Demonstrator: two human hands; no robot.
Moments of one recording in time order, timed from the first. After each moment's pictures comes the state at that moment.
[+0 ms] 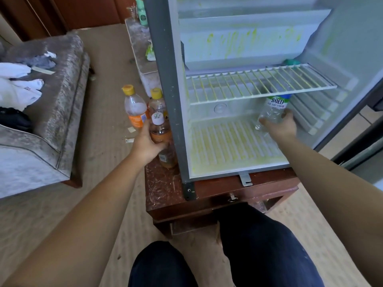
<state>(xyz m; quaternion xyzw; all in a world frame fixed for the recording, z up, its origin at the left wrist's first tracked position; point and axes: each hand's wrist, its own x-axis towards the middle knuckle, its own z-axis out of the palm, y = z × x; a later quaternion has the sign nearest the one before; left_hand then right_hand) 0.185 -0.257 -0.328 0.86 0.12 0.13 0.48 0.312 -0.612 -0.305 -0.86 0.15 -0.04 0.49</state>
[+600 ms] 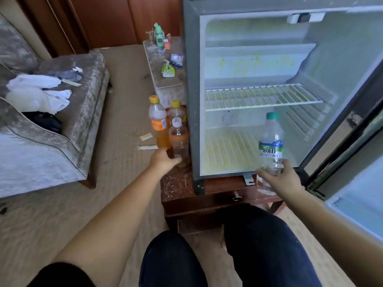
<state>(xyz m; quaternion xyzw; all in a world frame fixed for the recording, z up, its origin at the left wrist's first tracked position) 0.122 -0.278 -0.313 0.88 0.24 -0.01 0.42 0.138 -0.619 -0.295 -0.86 0.09 0.03 0.51</state>
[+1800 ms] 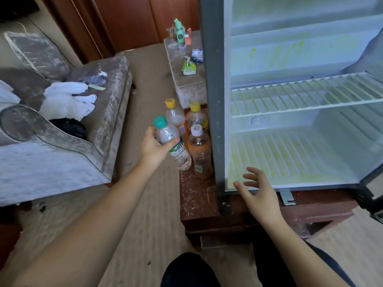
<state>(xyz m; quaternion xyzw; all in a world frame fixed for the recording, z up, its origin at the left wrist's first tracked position) 0.154 -0.214 -0.279 0.82 0.25 0.24 0.45 0.147 -0.498 -0.362 -0.82 -0.06 0.04 0.57</state>
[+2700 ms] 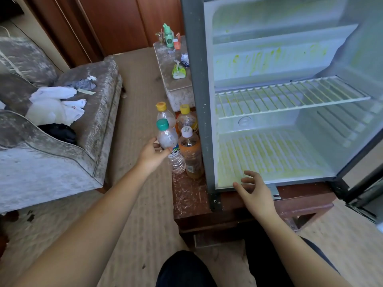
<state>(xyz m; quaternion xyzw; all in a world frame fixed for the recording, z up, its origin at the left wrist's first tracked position) 0.150 -0.224 -0.281 0.85 0.27 0.11 0.44 0.146 -0.519 -0.367 -0.84 -0.01 0.06 0.55</state>
